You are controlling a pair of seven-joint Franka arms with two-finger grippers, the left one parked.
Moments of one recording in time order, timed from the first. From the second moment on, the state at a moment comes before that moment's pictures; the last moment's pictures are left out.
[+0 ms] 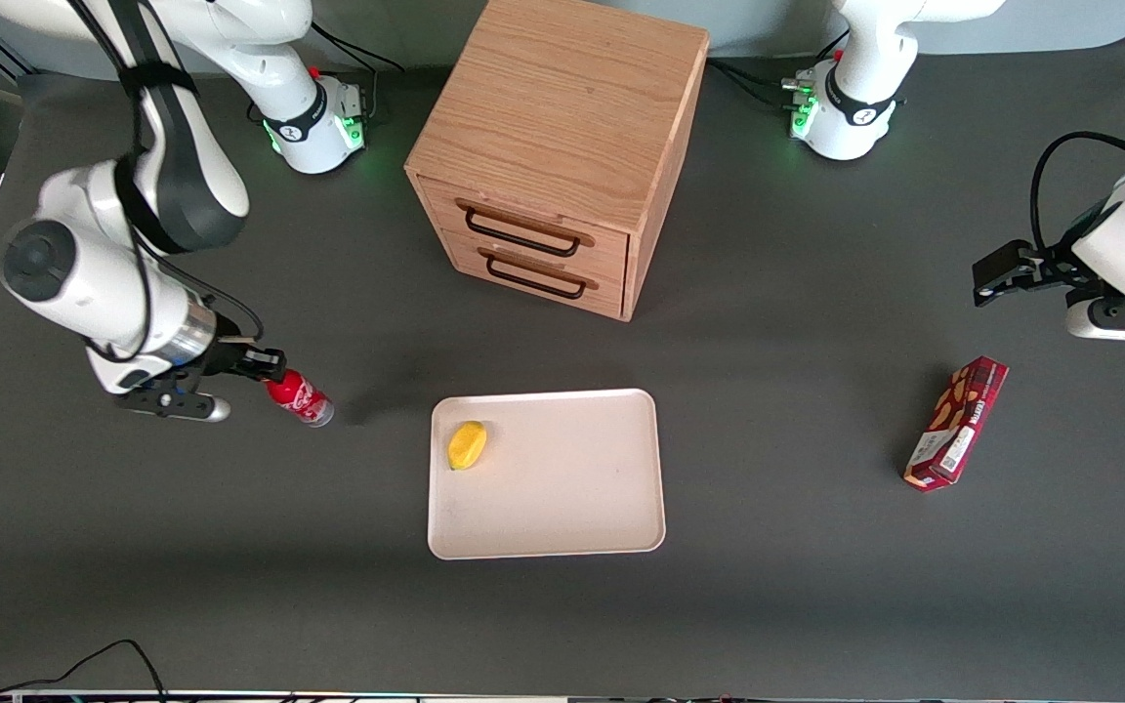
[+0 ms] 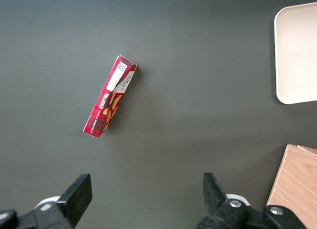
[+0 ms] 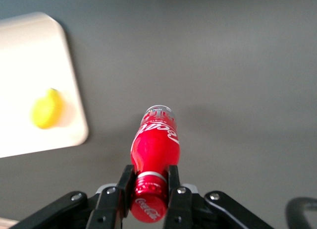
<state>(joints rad) -0.06 0.13 0.24 -1.83 0.01 1.99 0.32</state>
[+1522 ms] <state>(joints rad) 0.18 0.84 0.26 -1.08 -0.01 2.03 0.58</state>
